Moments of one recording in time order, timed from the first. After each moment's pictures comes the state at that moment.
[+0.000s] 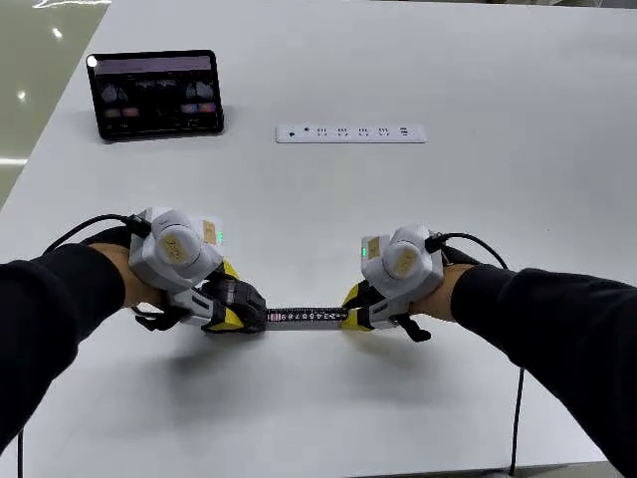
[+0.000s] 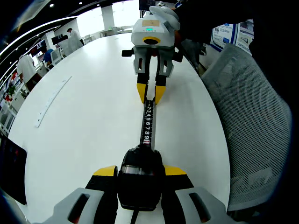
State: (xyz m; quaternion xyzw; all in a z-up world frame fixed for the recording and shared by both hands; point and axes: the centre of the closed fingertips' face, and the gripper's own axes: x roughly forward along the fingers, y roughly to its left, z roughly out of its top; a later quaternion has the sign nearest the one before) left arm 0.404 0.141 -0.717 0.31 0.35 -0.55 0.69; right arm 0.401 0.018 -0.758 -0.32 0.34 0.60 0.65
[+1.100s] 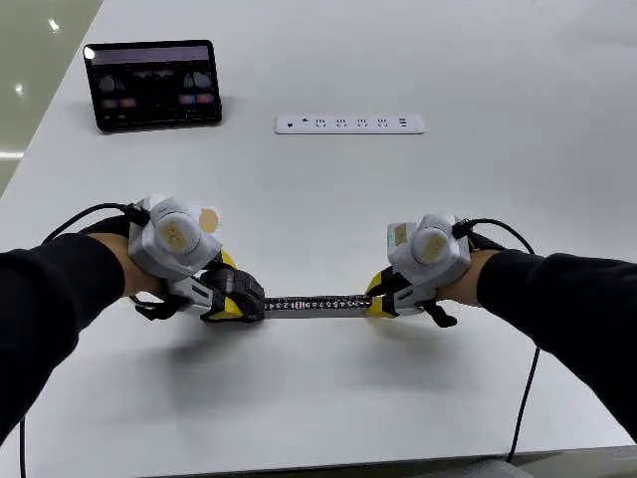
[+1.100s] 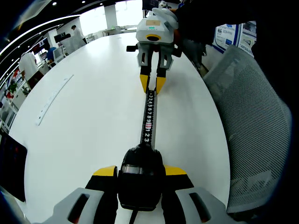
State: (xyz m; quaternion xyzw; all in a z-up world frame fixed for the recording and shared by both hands) left arm 0.407 0.142 -0.719 0.31 0.35 -0.54 0.70; right arm 0.406 -0.018 -0.759 -0.32 0.35 0.60 0.64
